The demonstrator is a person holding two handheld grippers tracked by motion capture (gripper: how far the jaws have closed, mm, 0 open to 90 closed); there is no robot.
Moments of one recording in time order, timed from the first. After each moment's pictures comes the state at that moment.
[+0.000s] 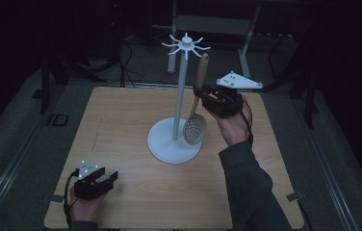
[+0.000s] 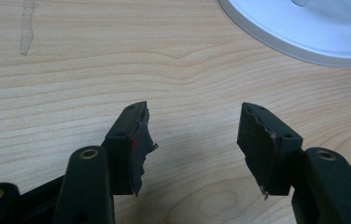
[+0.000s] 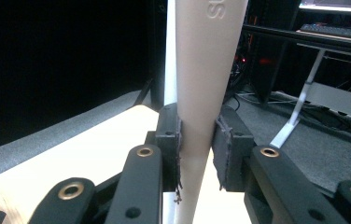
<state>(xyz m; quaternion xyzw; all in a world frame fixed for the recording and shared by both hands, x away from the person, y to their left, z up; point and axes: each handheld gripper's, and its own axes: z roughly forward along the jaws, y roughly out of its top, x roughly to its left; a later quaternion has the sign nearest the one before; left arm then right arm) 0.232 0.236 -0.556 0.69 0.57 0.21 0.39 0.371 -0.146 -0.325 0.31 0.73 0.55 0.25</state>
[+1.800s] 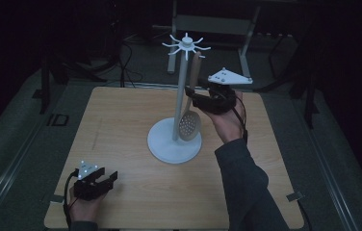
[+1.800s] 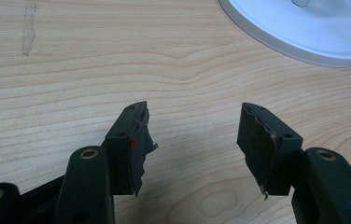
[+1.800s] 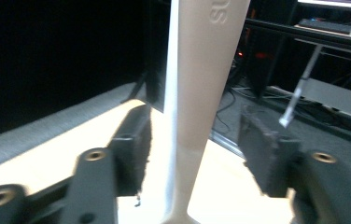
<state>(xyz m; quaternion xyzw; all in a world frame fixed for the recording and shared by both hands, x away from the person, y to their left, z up) 0.231 0.236 -0.555 0.69 0.57 0.21 0.39 0.380 -0.130 -0.325 0.32 0.74 0.53 0.26</state>
